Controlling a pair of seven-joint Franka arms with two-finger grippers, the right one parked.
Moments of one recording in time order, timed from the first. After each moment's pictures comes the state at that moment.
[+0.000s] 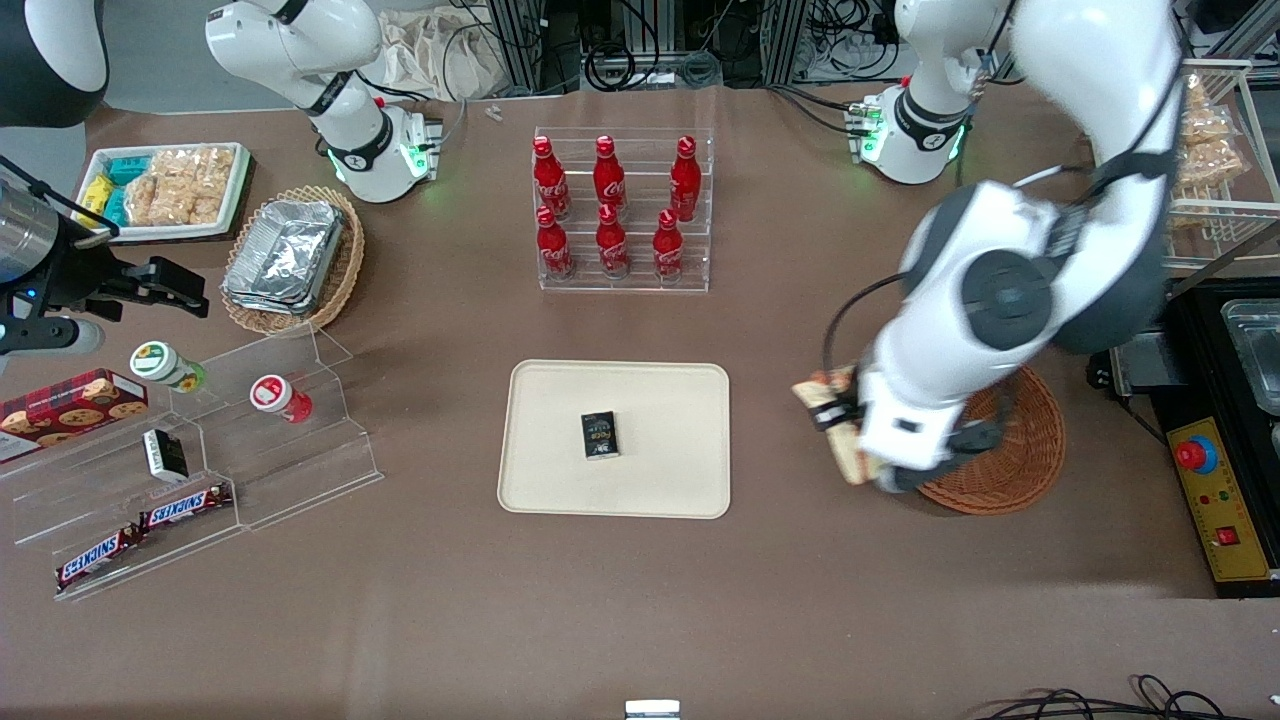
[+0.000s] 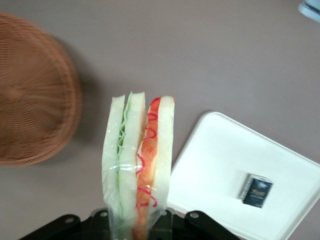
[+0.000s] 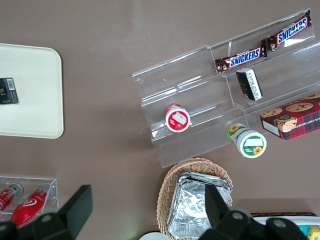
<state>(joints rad) -0.17 0.54 -0.37 -1.30 0.12 1.81 -0.91</state>
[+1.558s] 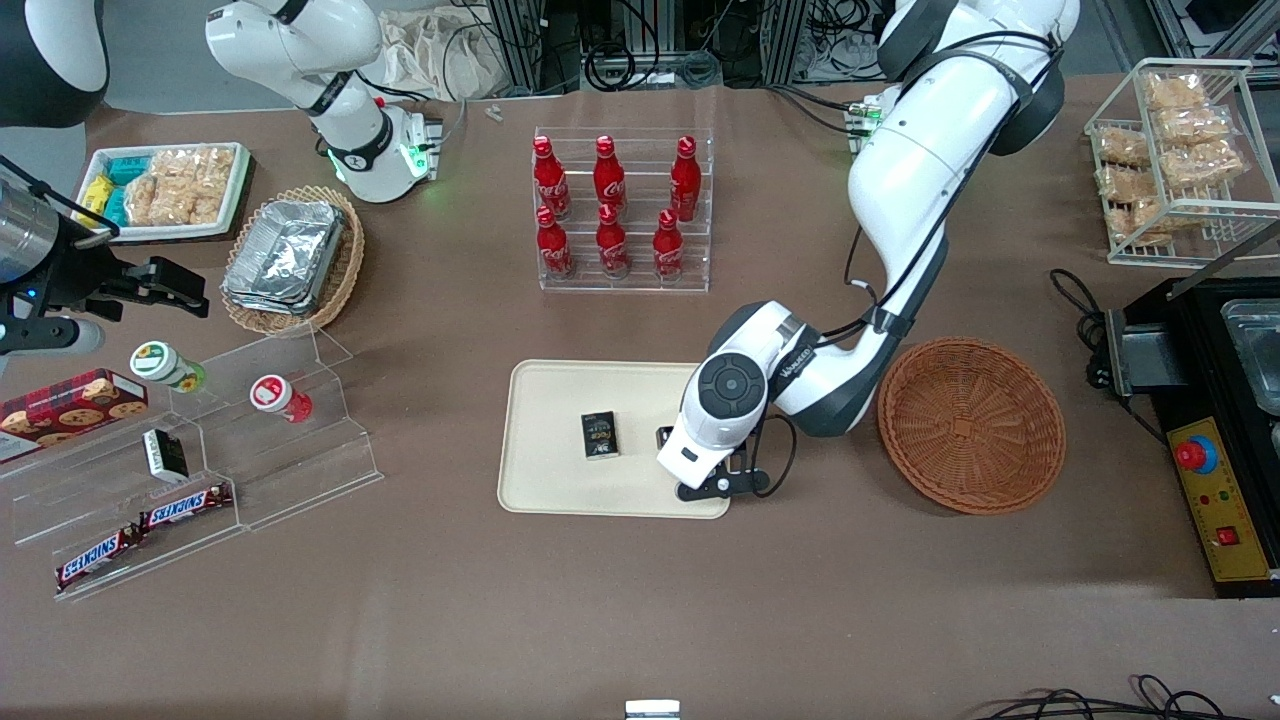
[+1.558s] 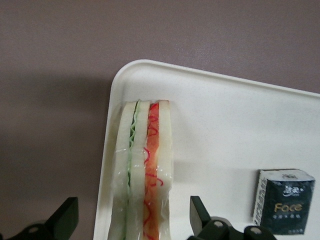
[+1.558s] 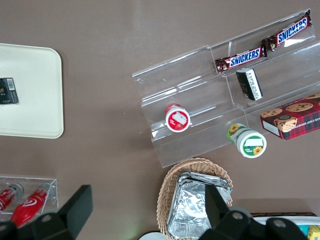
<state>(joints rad) -0.36 0.88 -0.36 -1.23 0.25 2.04 -0.86</state>
